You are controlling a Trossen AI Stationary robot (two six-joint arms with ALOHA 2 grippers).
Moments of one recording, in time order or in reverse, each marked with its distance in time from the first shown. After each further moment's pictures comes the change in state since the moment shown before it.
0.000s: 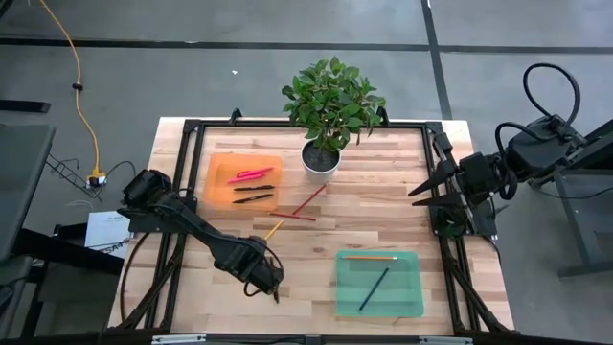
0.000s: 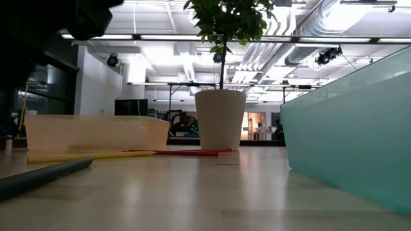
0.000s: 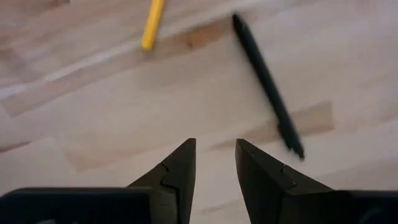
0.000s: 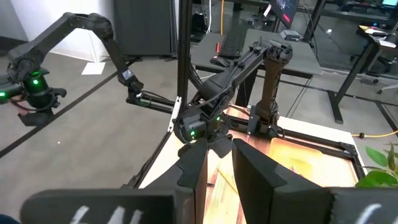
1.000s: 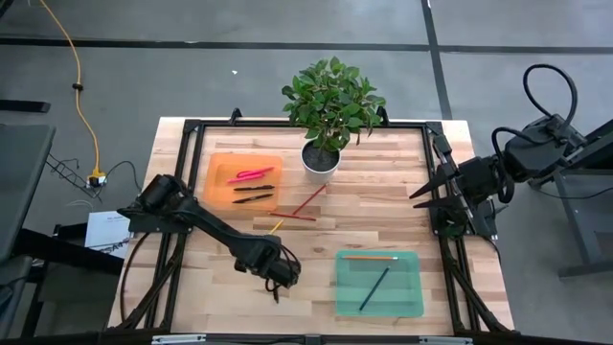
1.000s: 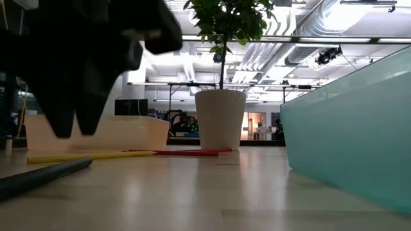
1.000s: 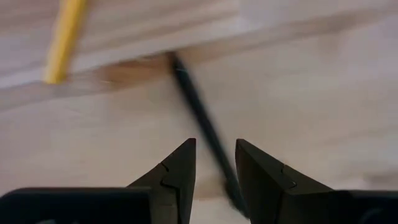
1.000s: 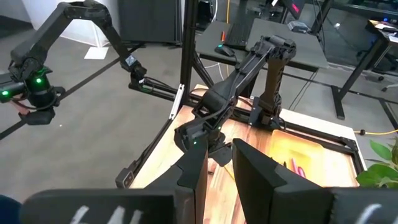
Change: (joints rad) left arm 0.079 0.127 0.002 0.190 -0.024 -0.038; right arm 0.000 -0.002 0.000 -0.052 -0.021 -0.026
